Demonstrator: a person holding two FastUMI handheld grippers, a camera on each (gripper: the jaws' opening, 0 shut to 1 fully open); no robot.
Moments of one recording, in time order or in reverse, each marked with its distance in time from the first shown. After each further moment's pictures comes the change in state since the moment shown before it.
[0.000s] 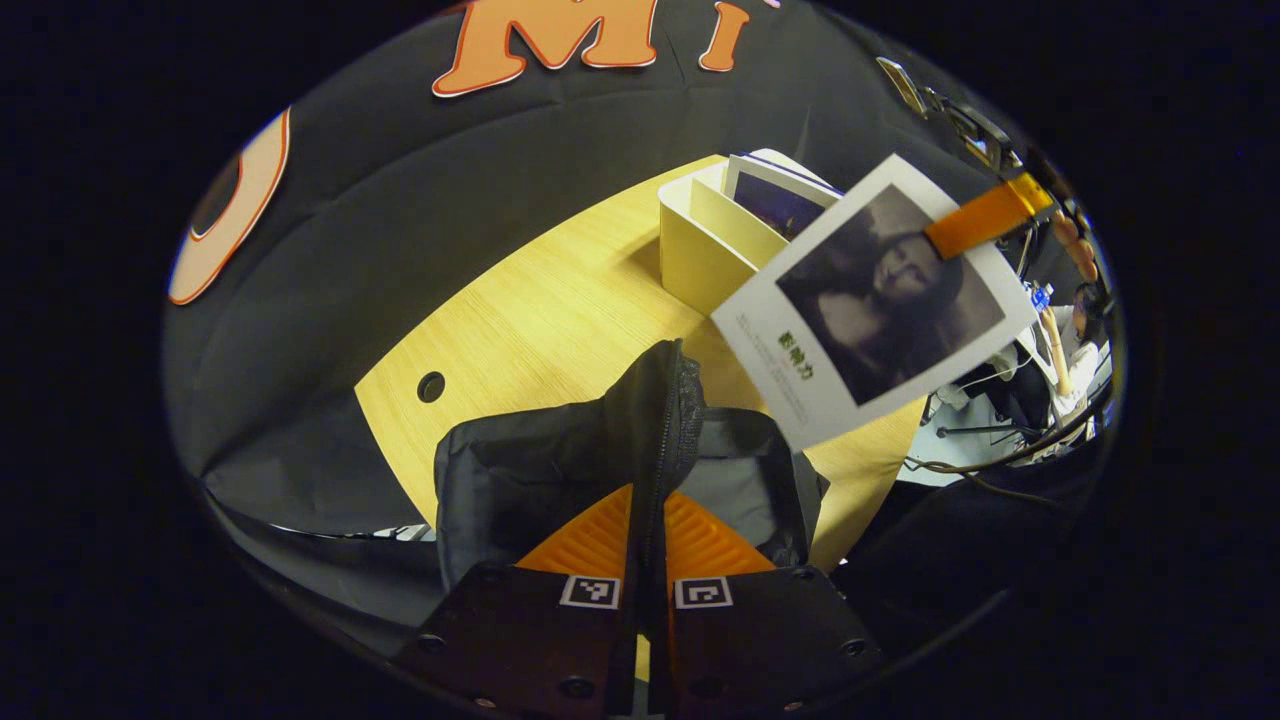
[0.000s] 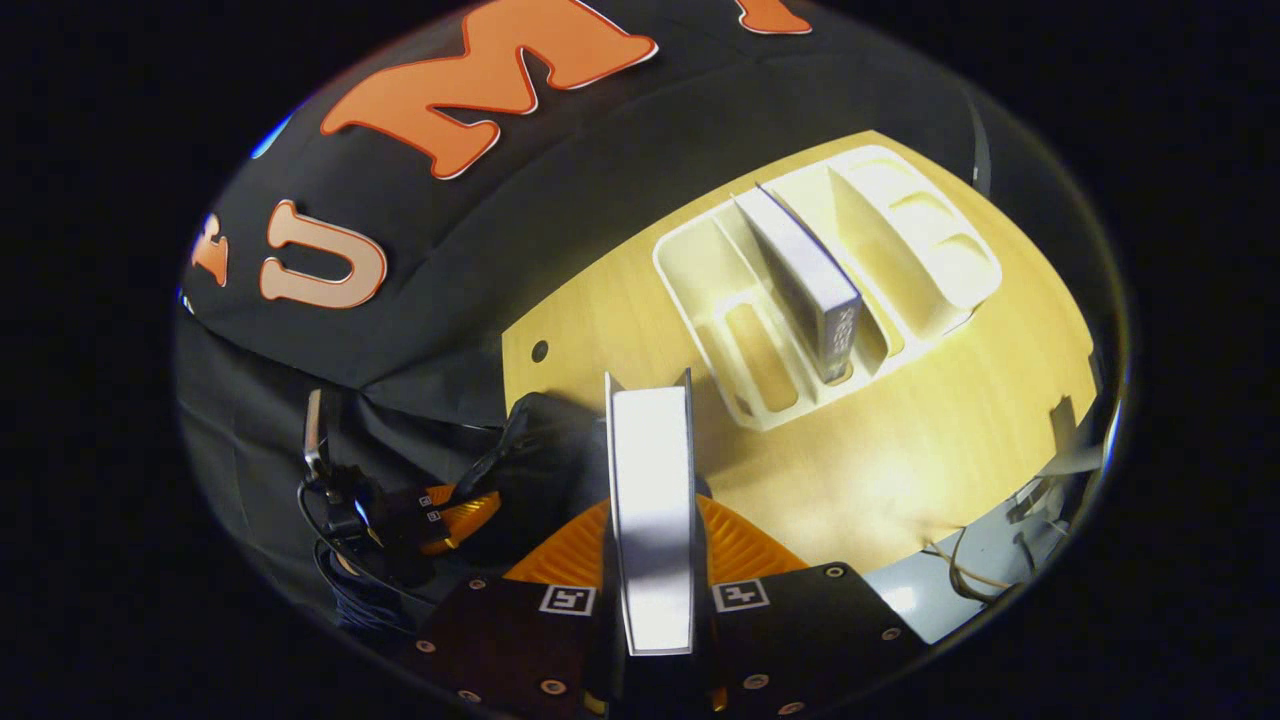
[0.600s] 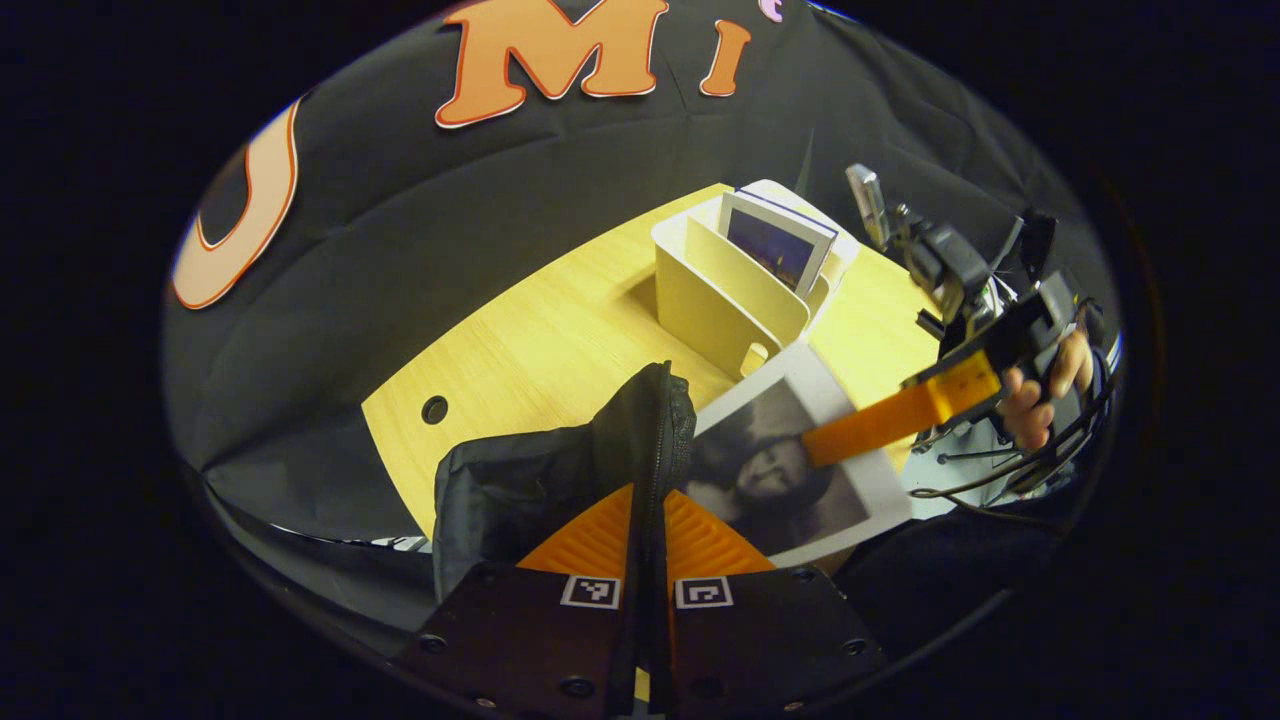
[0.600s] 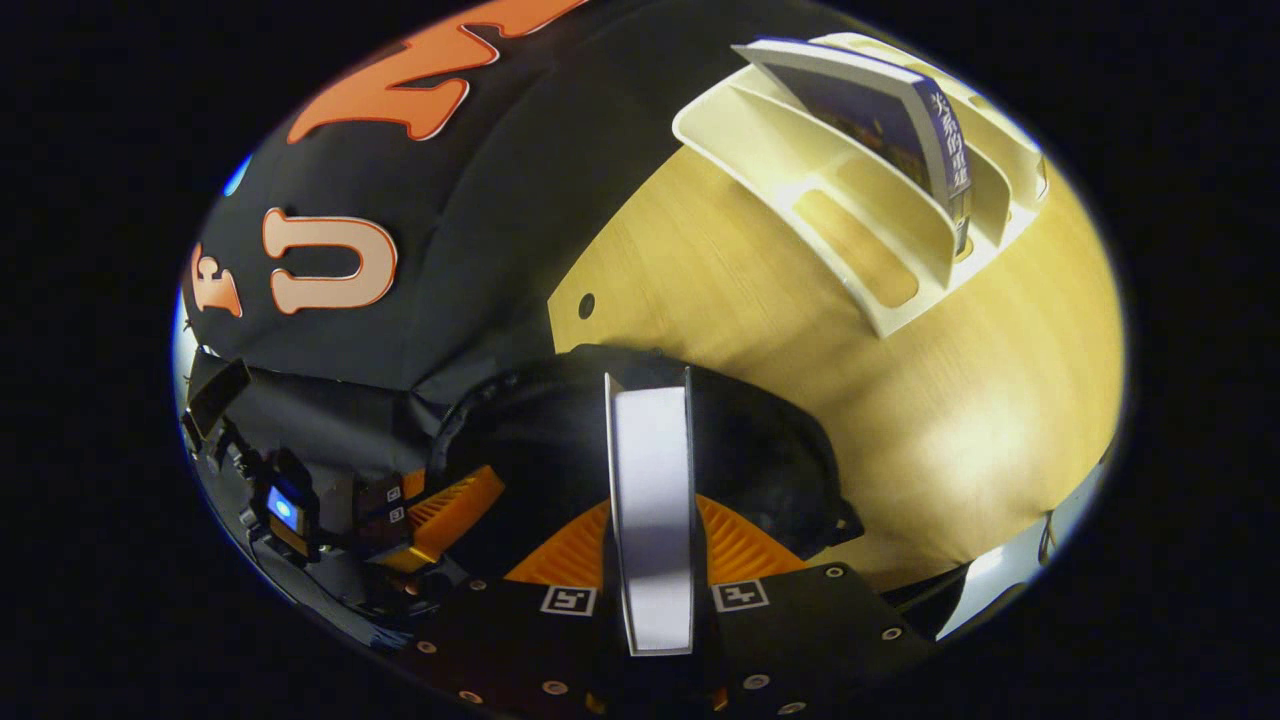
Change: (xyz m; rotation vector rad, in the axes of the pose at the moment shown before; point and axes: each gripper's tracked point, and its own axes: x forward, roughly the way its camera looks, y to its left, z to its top) left arm -0.013 -0.020 0.029 -0.026 -0.094 0.012; right arm 0.113 0.047 -0.071 0.155 0.083 0.255
